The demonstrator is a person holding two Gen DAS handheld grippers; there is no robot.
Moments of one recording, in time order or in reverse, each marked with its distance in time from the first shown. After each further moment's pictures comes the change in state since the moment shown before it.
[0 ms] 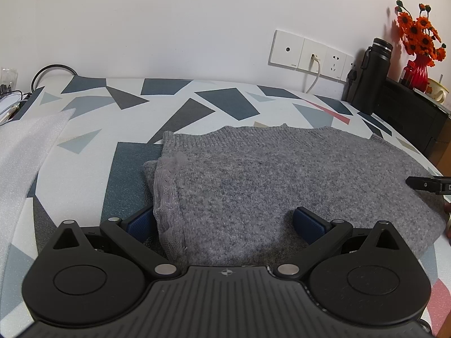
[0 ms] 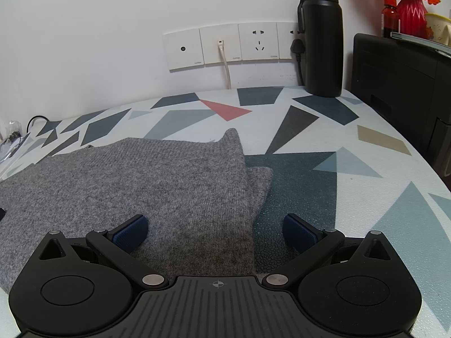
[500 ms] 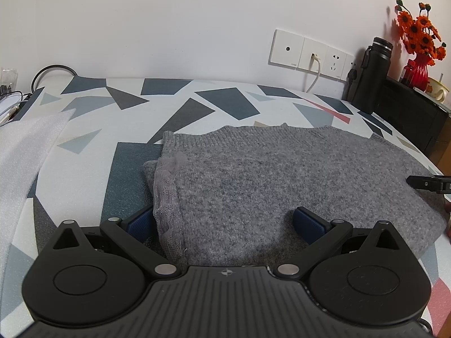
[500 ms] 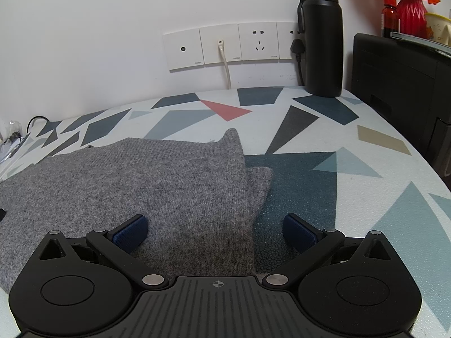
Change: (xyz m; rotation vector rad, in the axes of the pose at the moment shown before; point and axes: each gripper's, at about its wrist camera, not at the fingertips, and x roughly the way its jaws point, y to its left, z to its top) left arm 0.000 -0.001 0.000 0.005 0.001 0.003; right arm 0.000 0.000 0.000 0.000 0.000 0.000
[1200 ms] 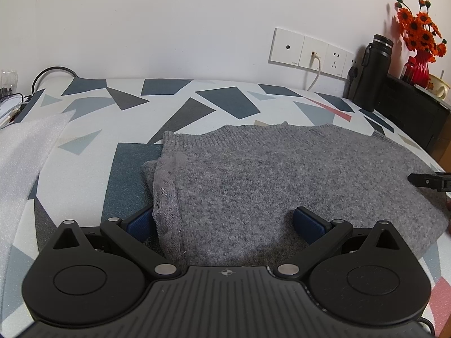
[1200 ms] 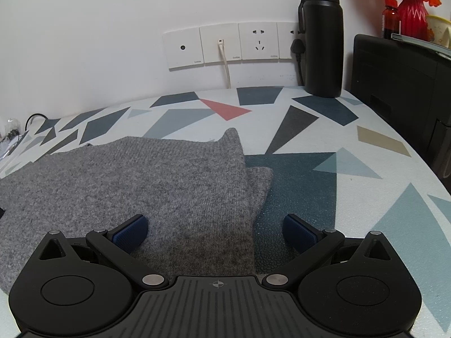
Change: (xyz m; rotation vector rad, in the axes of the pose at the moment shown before) left arm 0.001 -0.003 -0.001 0.015 0.004 0.015; right arm 0.000 0.001 0.000 -0.004 0.007 -0.009
